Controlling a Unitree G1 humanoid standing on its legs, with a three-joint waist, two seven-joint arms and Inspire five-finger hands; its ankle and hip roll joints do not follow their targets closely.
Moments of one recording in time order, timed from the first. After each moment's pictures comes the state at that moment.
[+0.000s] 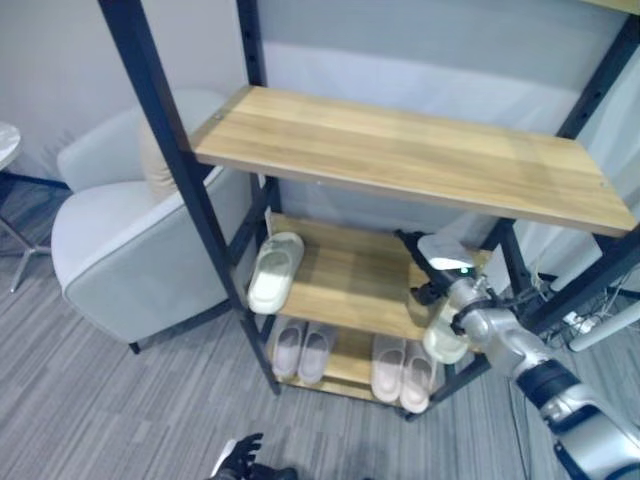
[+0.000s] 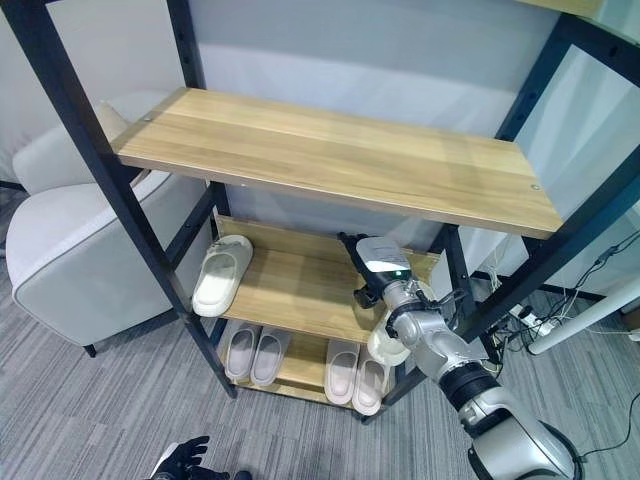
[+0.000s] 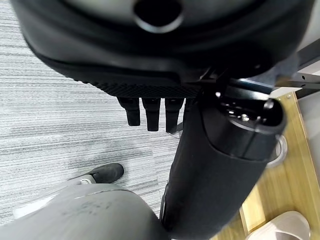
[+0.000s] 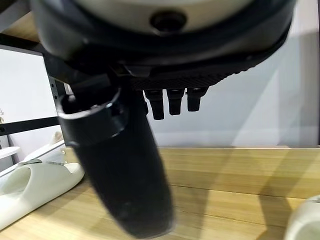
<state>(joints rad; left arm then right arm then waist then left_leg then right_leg) 0.06 0.26 -0.27 1.12 0.02 -0.15 0.10 -0.55 -0.58 0.54 0.53 -0.63 -0.06 -0.22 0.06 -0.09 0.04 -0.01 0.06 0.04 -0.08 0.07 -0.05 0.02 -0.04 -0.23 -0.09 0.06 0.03</state>
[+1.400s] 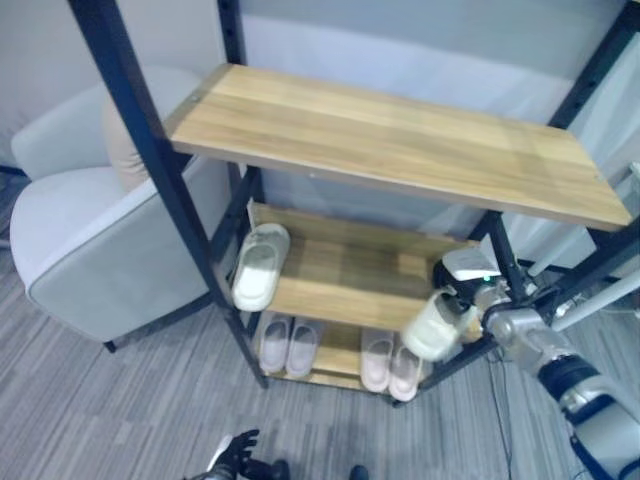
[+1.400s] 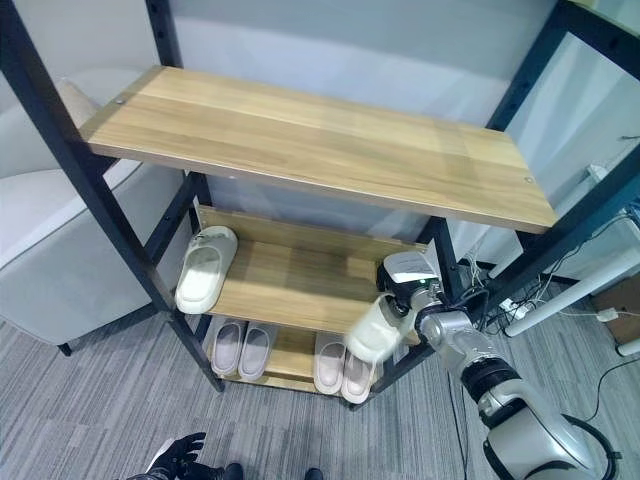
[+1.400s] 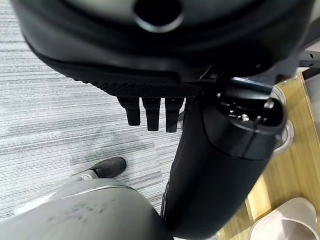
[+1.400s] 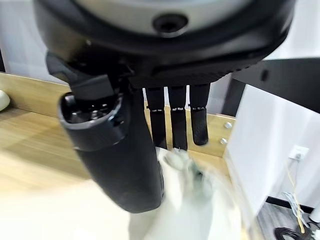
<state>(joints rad) 0.03 0.28 -0.24 1.14 0.05 -0.15 0.07 -0.60 -0.65 0.61 0.71 -0.68 -0.05 -0.14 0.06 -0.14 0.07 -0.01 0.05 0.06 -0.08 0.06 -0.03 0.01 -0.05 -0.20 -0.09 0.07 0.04</state>
